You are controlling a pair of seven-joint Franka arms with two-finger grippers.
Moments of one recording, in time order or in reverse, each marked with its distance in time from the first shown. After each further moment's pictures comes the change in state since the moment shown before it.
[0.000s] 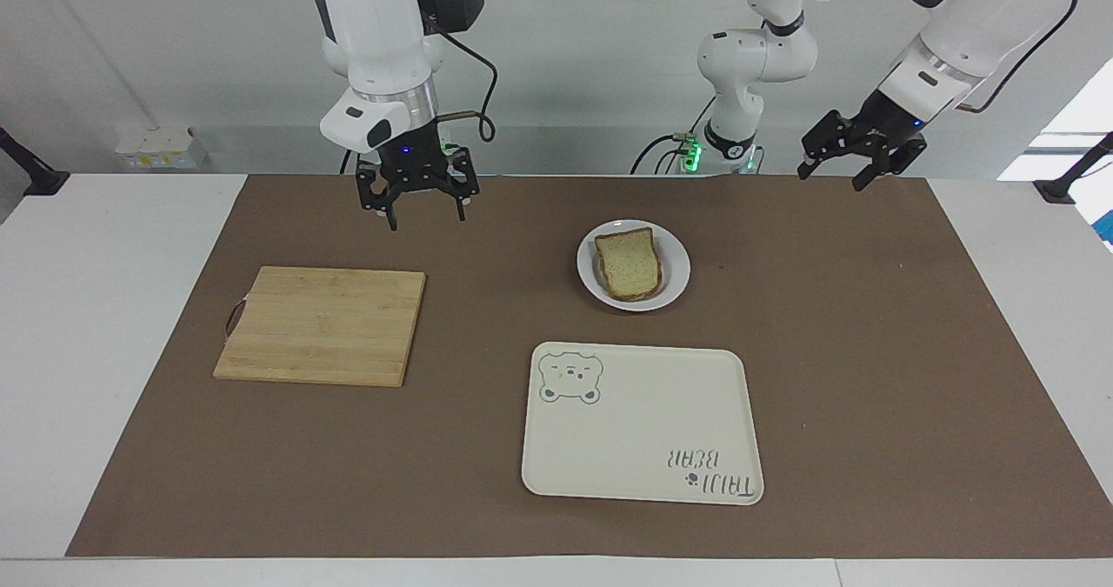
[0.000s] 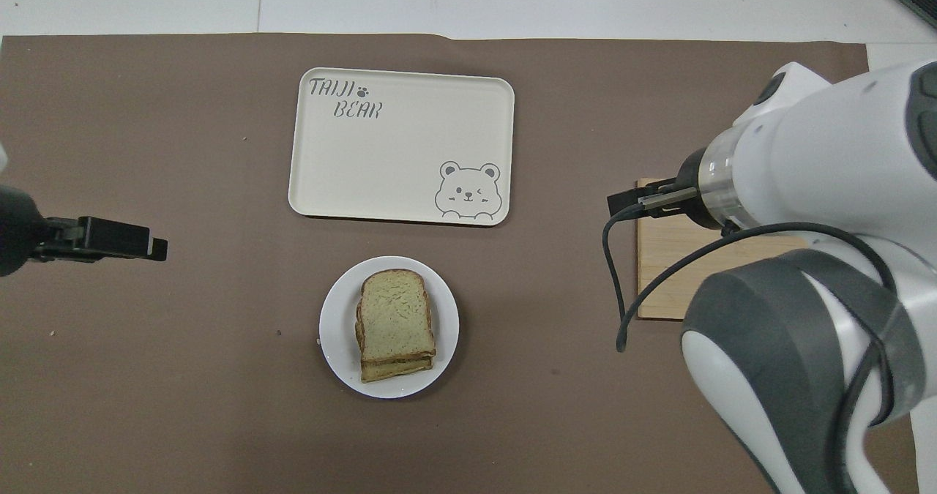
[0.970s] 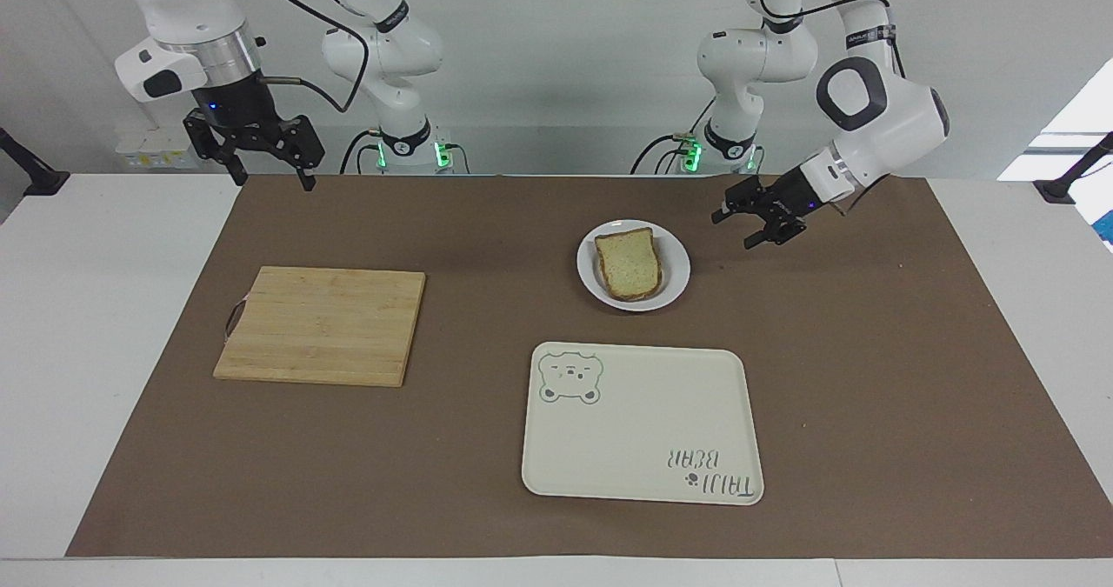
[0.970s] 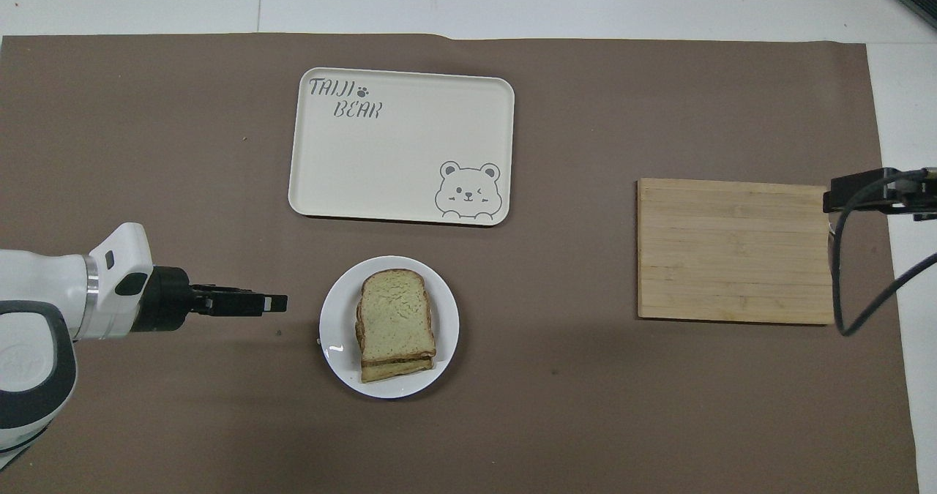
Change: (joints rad) left arm 0.006 -0.013 0.021 -0.515 -0.522 0.345 0.562; right arm 0.046 -0.085 -0.363 0.031 0.002 -0.174 -0.051
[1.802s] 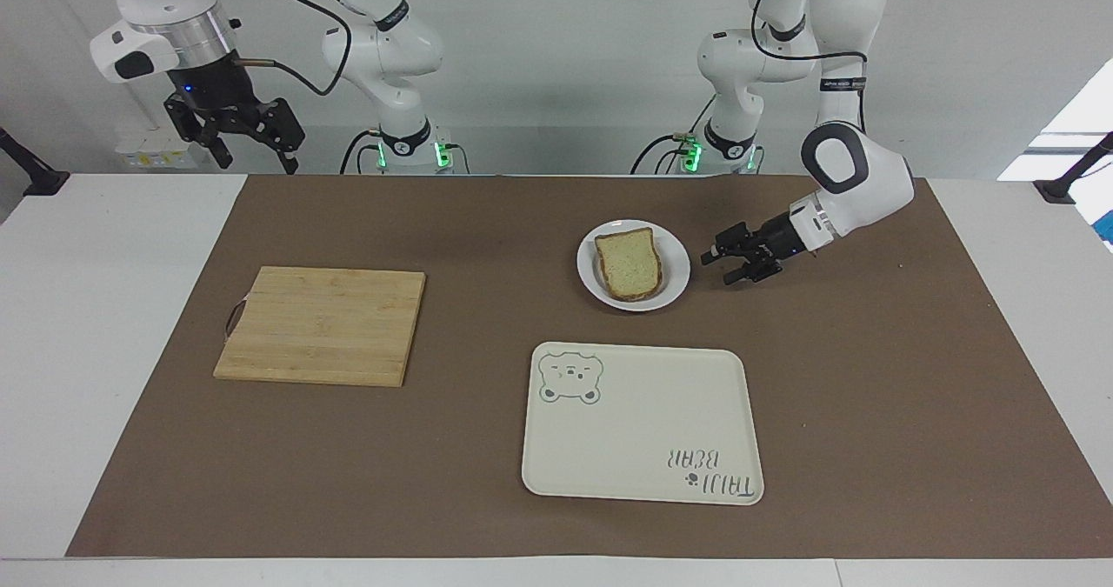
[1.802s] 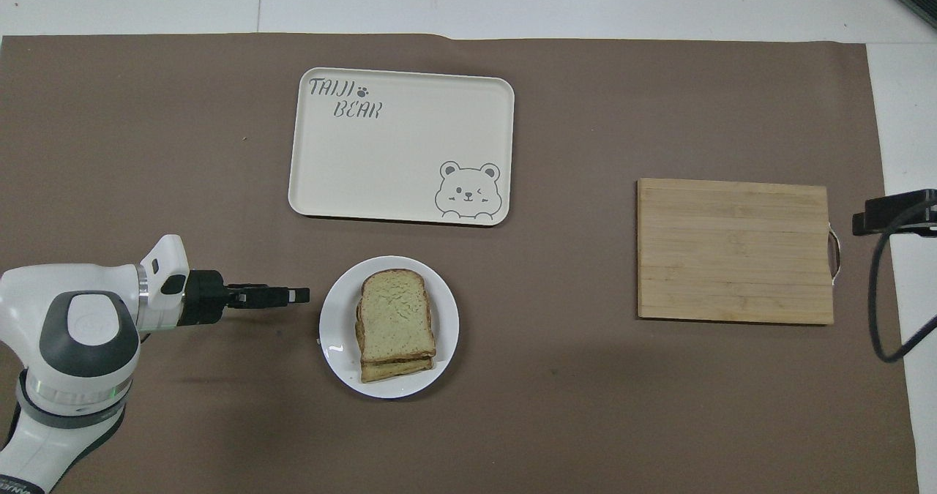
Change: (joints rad) left arm -0.008 0.202 -0.009 -0.037 -0.240 0.140 0.222; right arm 0.008 -0.031 -0.034 -0.001 0.016 -0.077 -0.070
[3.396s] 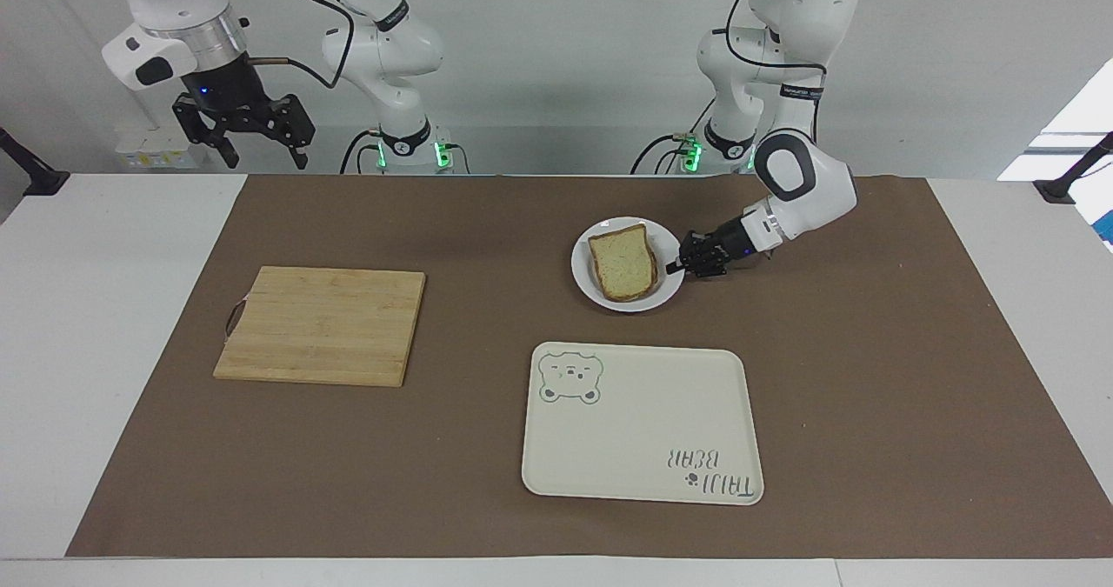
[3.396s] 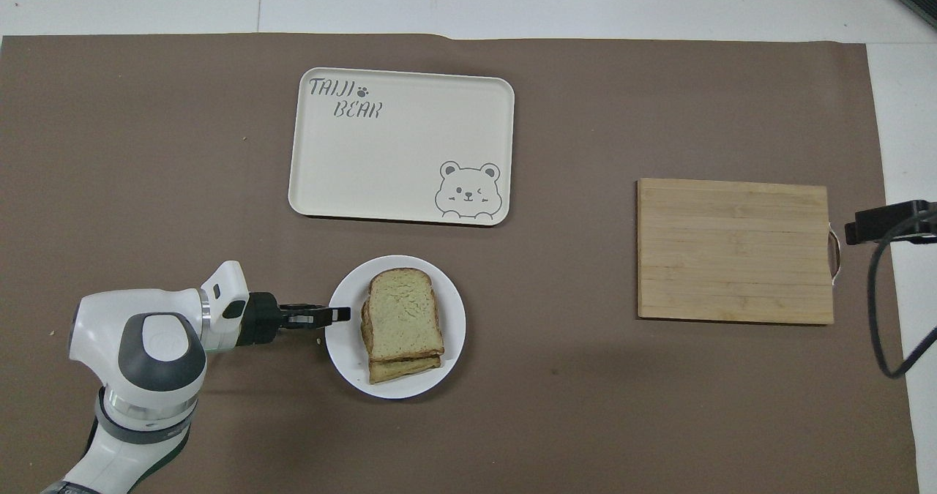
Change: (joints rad) left arm -0.141 0.013 -0.007 -0.076 -0.165 0.083 0.075; right arm 0.011 0.006 0.002 0.001 -0.012 -0.003 -0.039
